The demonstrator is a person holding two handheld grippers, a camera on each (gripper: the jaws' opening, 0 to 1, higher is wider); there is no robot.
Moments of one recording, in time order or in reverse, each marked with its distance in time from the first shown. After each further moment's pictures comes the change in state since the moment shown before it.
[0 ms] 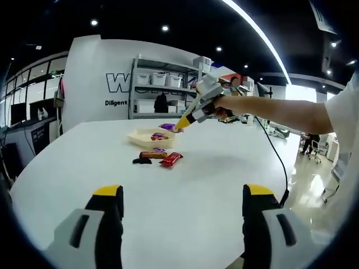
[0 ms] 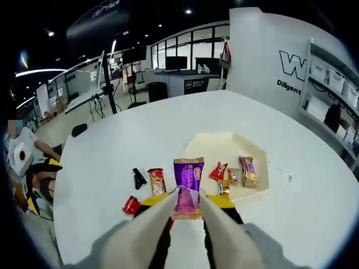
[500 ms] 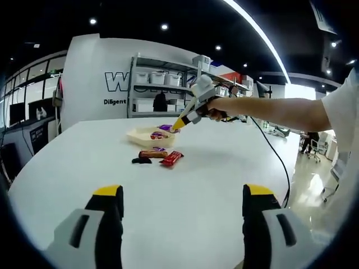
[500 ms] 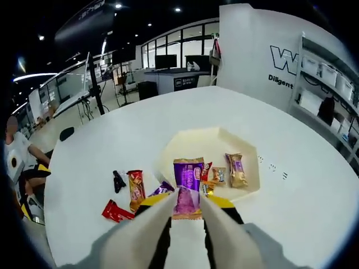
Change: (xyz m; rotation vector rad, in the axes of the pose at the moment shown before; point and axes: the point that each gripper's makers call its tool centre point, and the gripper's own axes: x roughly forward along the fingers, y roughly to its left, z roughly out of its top) left arm 0.008 0.004 -0.003 -0.001 0.013 -0.010; right arm 0.019 -0.025 -0.005 0.043 0.013 -0.052
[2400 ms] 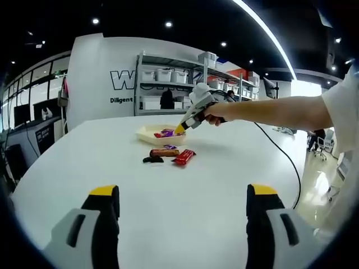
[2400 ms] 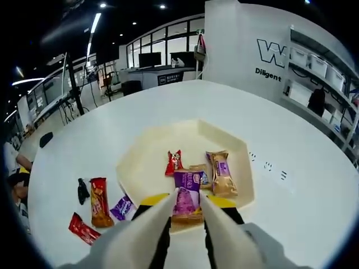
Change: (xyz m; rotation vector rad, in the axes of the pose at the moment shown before) left arm 0.007 0.021 -0.001 0.012 0.019 0.060; right arm 0.046 -0.034 -0.006 0.049 0.014 -0.088
